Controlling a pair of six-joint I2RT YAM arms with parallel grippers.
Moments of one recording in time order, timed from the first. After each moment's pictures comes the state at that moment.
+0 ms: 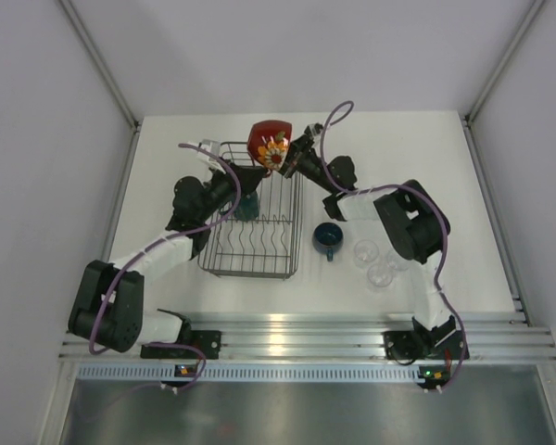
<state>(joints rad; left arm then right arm) -0.31 1.33 0.64 0.85 0.40 -0.57 0.58 2.12 1.23 1.34 -0.47 1.73</state>
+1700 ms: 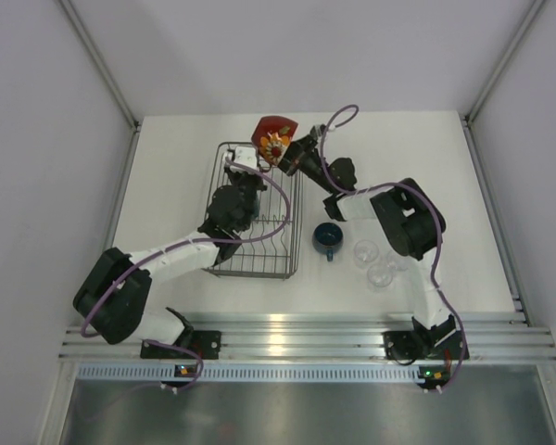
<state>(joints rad) -0.67 1.40 0.73 0.90 -0.50 0.10 0.57 2.18 1.24 1.37 -0.41 1.70</state>
